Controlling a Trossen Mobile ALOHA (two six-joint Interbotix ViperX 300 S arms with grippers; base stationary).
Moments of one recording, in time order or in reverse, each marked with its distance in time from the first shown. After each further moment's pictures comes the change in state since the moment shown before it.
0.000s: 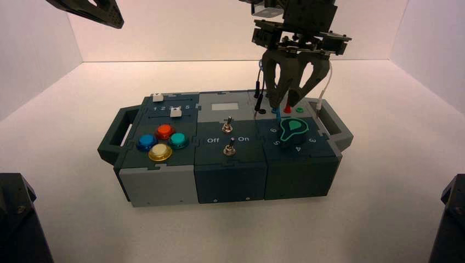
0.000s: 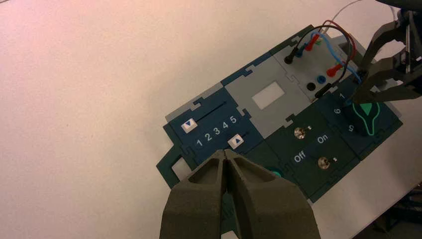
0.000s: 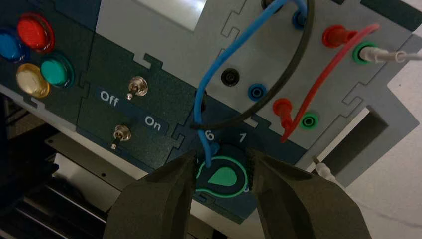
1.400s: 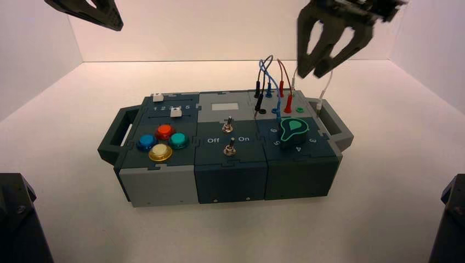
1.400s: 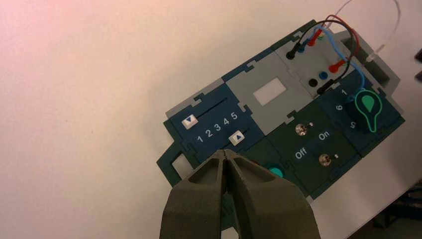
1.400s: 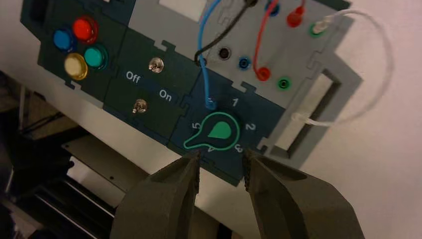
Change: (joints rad) left arm 0.003 0.009 -0.005 0.000 0.015 0.000; right arm -0.032 -0.327 0.129 -0.003 0.031 0.014
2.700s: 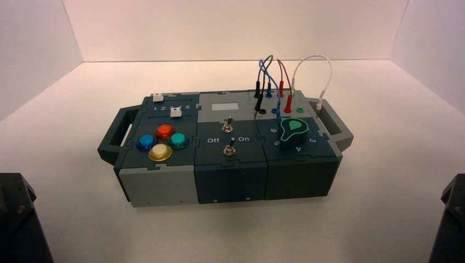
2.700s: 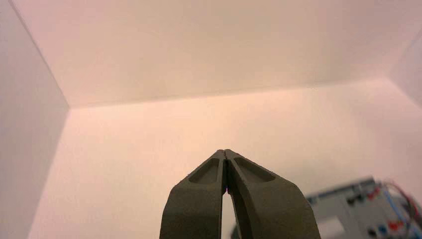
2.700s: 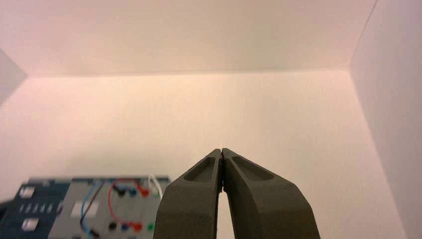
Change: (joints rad) left arm 0.311 -0.152 -0.041 0.005 -0.198 -0.015; right arm -0.502 -0.672 0.218 -0.123 -0.364 0.018
